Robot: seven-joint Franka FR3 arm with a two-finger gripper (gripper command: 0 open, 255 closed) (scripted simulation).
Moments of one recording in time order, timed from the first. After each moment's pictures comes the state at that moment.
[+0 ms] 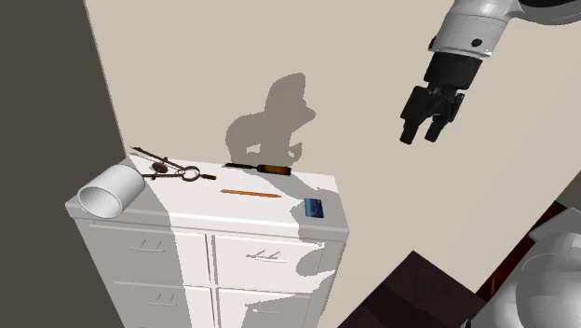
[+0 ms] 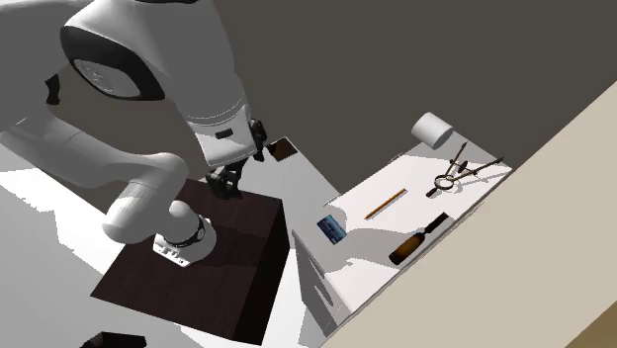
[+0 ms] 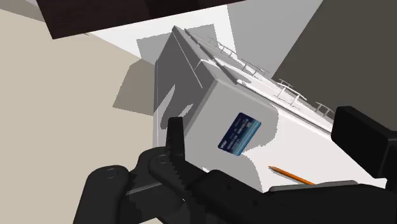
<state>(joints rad) -0.01 -0.81 0.02 -2.26 0.10 1.47 0.15</state>
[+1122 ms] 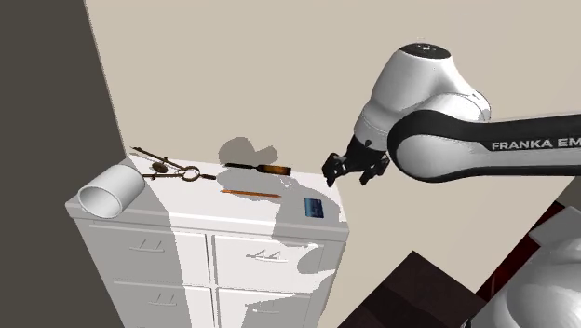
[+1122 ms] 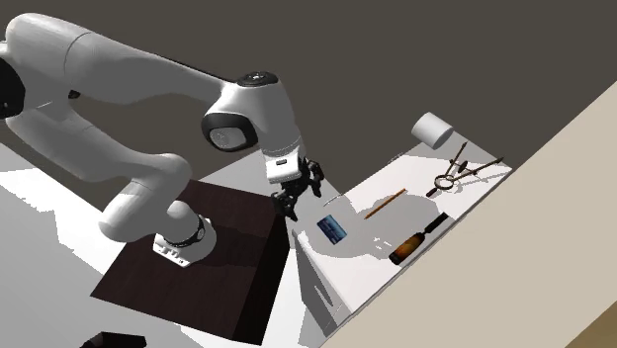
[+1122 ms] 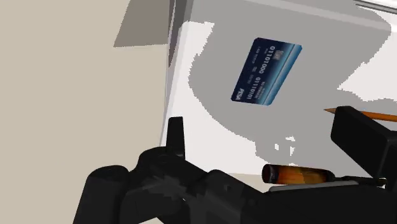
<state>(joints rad) -0.16 -0.72 0.42 -2.66 0.06 2.26 0.64</state>
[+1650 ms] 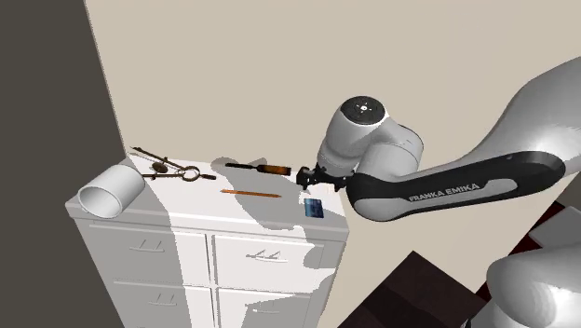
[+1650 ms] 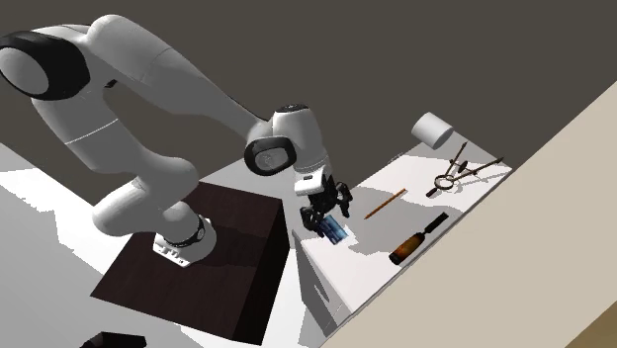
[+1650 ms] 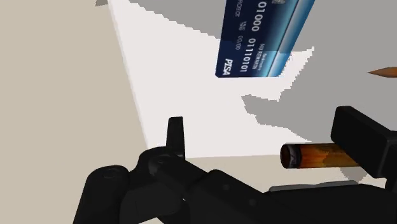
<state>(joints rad) -0.54 -0.47 0.82 -2.63 -0.21 2.62 1.09</state>
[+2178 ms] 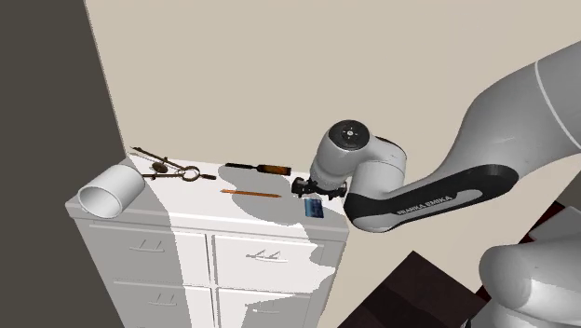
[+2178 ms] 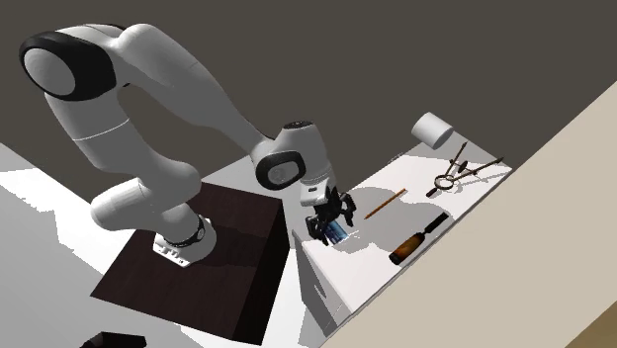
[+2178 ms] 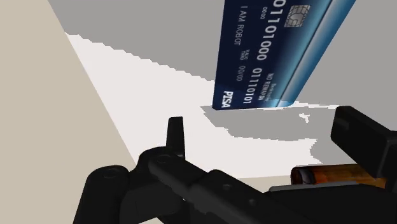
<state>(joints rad) -0.79 -0.39 1.05 -2.63 -0.38 2.74 1.29</state>
